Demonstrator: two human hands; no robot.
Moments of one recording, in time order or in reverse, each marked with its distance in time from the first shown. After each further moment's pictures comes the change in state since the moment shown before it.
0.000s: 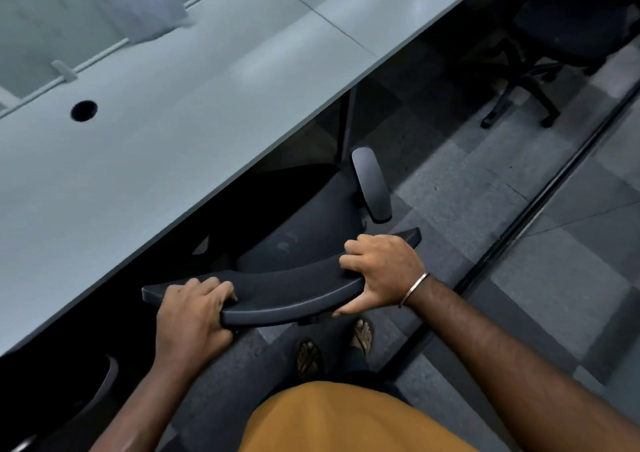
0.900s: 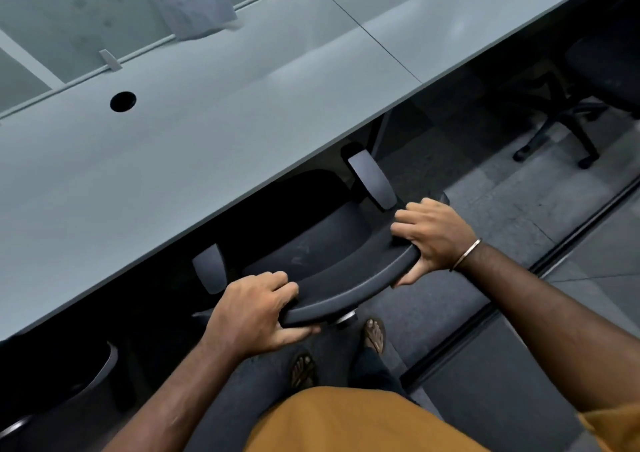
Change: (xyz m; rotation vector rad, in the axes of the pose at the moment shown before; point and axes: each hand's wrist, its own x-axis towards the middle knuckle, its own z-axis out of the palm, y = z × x) left_hand 0.063 0.039 -0.014 -0.087 0.079 0.240; right_hand 0.074 0.121 -0.026 -0.111 -0.027 -0.251
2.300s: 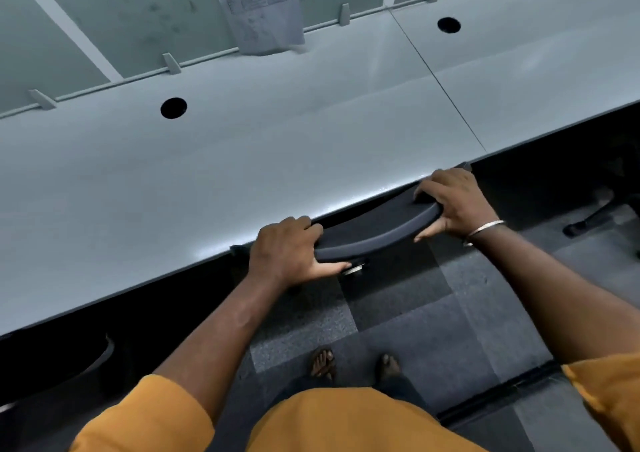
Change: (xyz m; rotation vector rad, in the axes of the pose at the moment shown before) left_hand 0.184 -0.102 -0.001 0.099 0.051 -0.386; right_hand 0.179 0.176 0.019 0.139 0.007 0.111
